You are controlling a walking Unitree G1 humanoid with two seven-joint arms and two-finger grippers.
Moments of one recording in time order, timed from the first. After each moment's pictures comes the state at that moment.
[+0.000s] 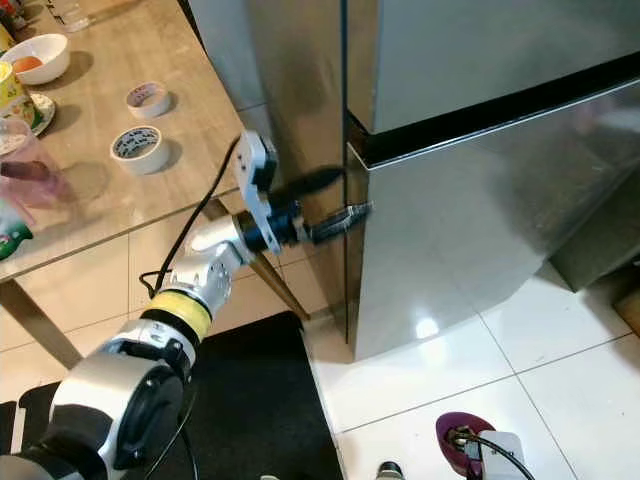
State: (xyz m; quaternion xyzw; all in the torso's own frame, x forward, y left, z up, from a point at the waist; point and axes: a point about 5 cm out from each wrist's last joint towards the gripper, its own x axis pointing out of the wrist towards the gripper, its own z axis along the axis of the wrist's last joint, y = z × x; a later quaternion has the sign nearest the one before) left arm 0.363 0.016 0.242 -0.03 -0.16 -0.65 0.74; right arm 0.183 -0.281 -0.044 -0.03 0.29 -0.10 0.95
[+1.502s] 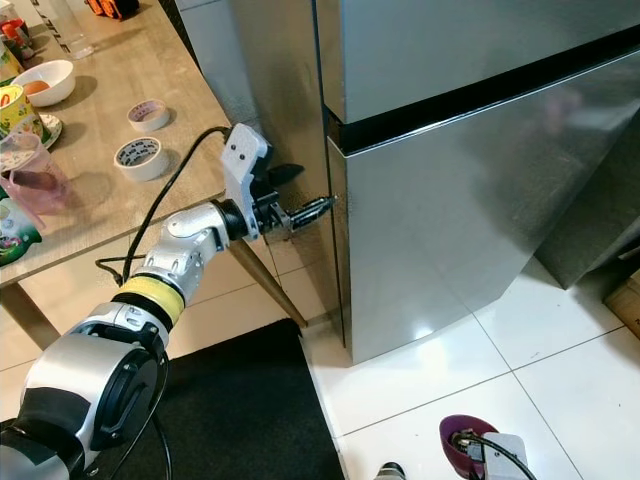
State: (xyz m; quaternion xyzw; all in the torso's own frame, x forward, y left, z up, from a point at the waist) left arm 0.398 0.064 0.263 0.03 -0.13 -0.46 0.88; right arm 0.183 -0.282 -0.045 -0.02 0.29 -0.11 0.95
